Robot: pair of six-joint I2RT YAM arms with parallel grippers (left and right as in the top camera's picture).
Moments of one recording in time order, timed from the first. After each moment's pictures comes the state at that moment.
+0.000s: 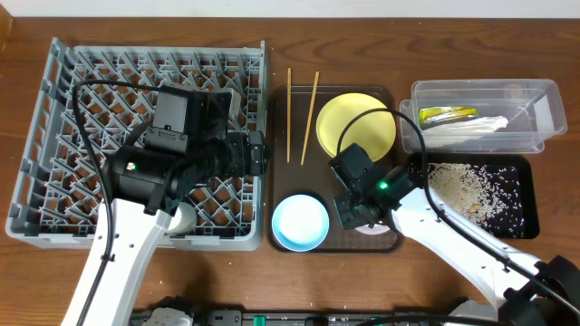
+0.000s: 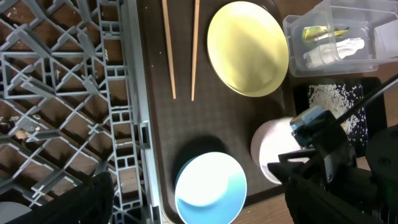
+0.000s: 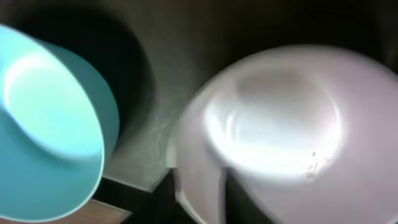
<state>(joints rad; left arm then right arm) -0.26 1.24 1.30 -1.02 0.30 -0.30 0.67 1.50 0.95 -0.82 0.02 0.39</state>
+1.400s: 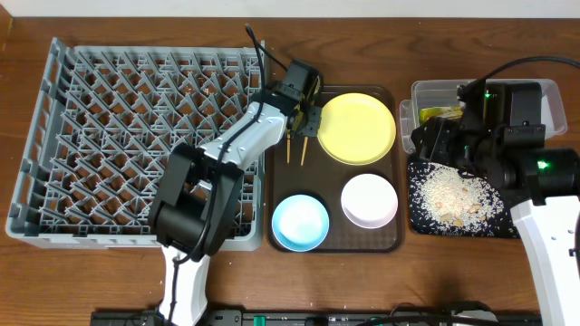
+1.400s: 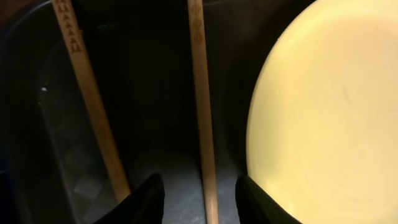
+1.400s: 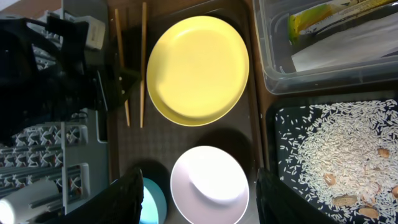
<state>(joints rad) -0.47 2.12 1.51 -0.49 0.06 -0.24 0.08 1.25 1.28 -0.99 -0.25 0.39</state>
